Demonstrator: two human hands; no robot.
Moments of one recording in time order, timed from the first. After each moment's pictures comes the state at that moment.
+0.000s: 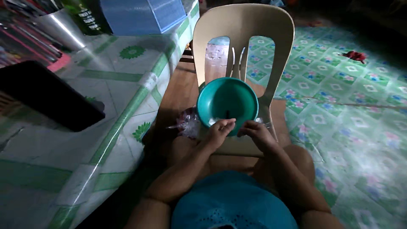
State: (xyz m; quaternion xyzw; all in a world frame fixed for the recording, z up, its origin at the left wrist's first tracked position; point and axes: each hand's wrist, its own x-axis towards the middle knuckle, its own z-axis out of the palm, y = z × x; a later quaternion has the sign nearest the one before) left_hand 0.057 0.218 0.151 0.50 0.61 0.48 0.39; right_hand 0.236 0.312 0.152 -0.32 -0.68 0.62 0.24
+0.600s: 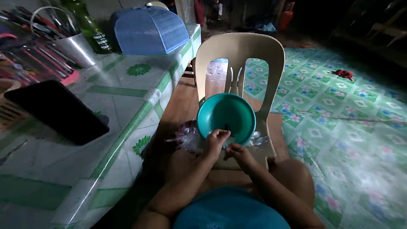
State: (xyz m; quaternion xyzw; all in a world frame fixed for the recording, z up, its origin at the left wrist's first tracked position) left_hand 0.058 0.236 0.137 0.38 0.63 0.58 0.35; right_hand 0.206 0.285 0.108 -0.27 -0.65 0.68 0.22
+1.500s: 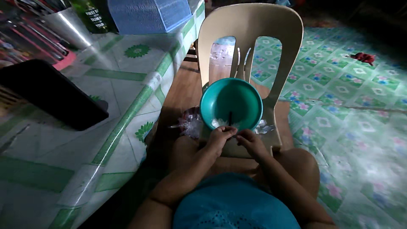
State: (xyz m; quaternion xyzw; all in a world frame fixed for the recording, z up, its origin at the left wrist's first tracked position) left_hand 0.065 0.225 0.126 0.27 0.62 0.55 0.50; right_hand 0.225 0.289 0.114 -0.34 -0.69 0.59 0.24
